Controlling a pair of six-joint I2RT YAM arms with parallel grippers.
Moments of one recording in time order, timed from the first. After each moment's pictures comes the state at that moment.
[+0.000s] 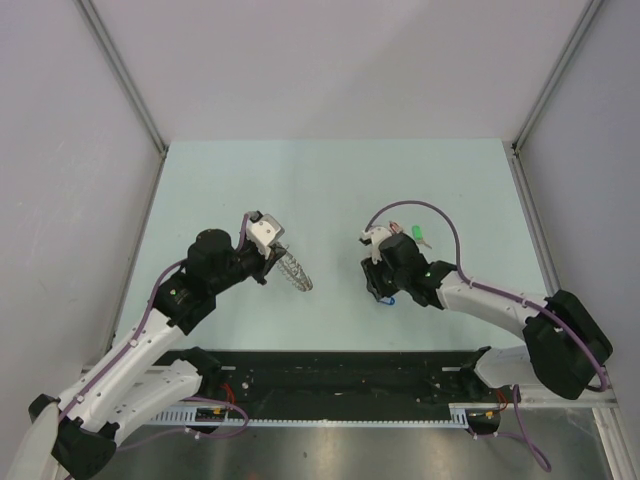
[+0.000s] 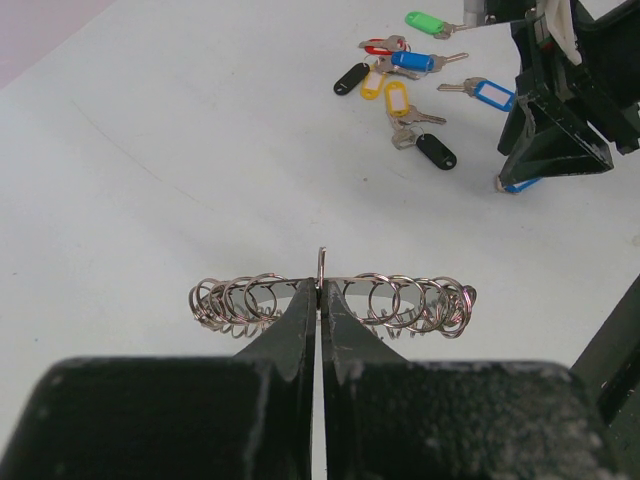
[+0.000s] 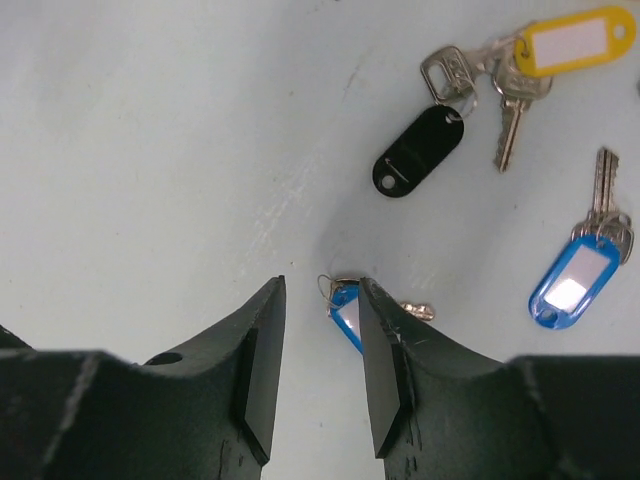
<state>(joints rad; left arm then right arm) -0.58 0.78 0.73 -0.30 0.19 0.18 0.74 1.33 0.71 -0.20 -0.02 0.14</state>
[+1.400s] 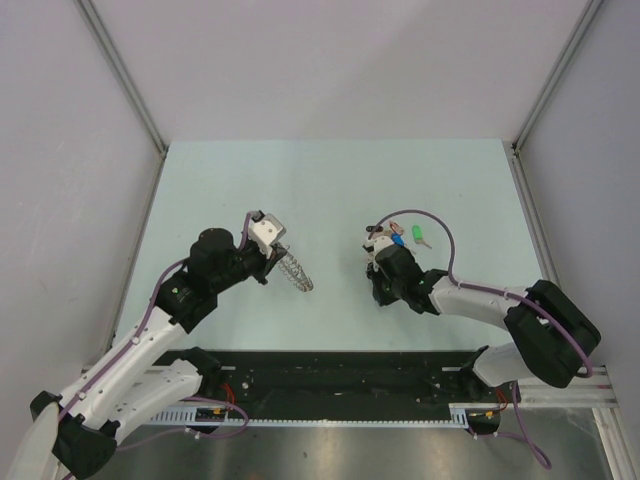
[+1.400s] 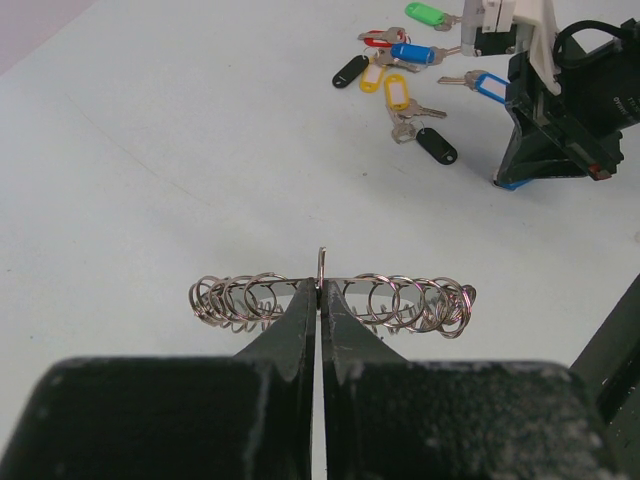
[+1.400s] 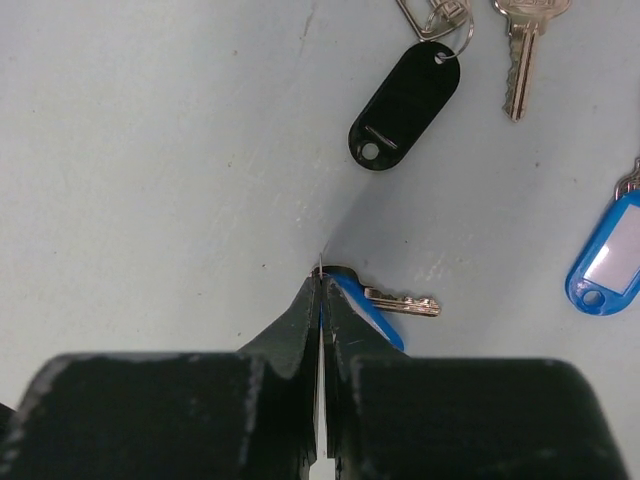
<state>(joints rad) -0.58 0.79 0.73 -0.30 0.19 0.18 0.75 1.39 0.59 -0.06 0.07 0.27</state>
